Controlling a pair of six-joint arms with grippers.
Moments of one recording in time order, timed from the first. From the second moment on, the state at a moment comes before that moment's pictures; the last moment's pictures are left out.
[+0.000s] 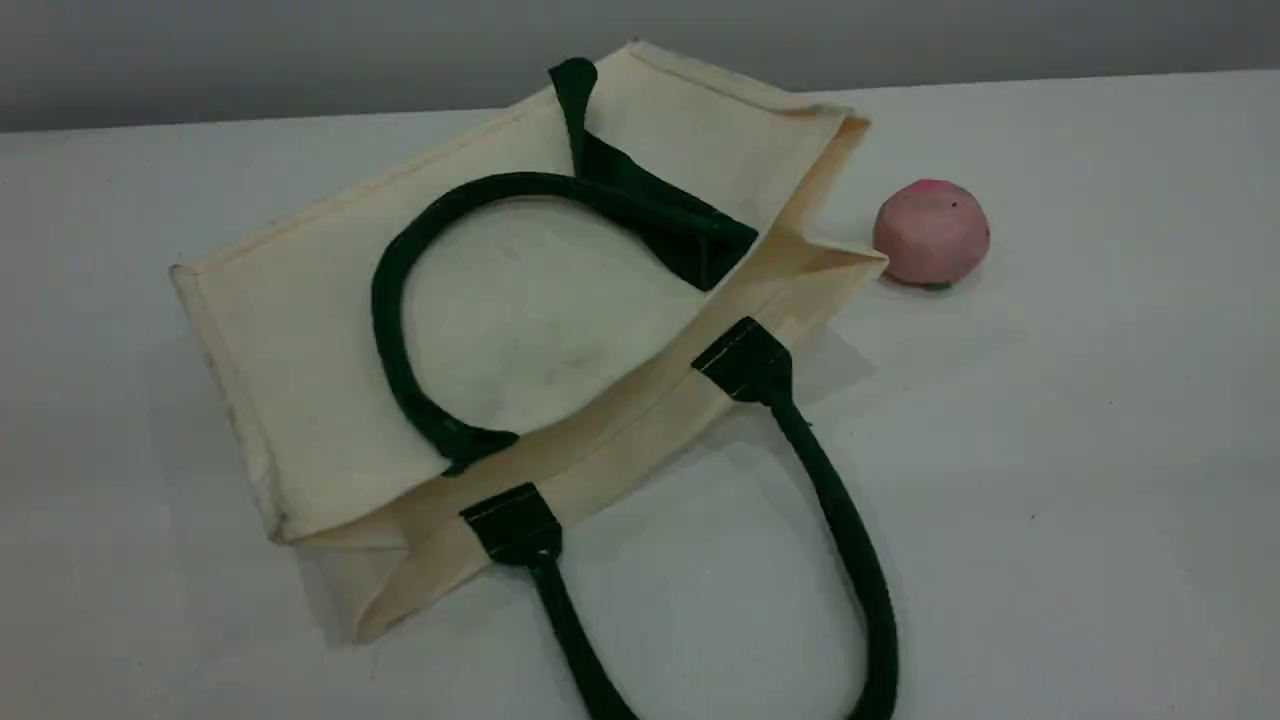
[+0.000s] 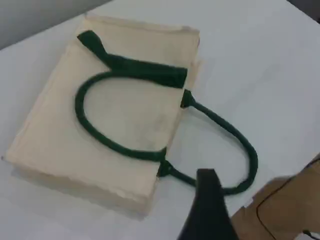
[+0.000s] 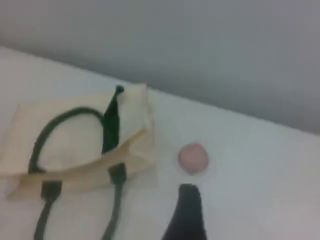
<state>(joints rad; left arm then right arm) -0.17 0.51 -0.96 -0.47 1.22 0.43 0.69 0.18 -0.91 -0.24 1.22 0.13</state>
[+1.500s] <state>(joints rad) -0.17 0.11 -0.50 -0.08 1.08 0.02 0.69 0.04 -0.72 -0.19 1.12 0.14</state>
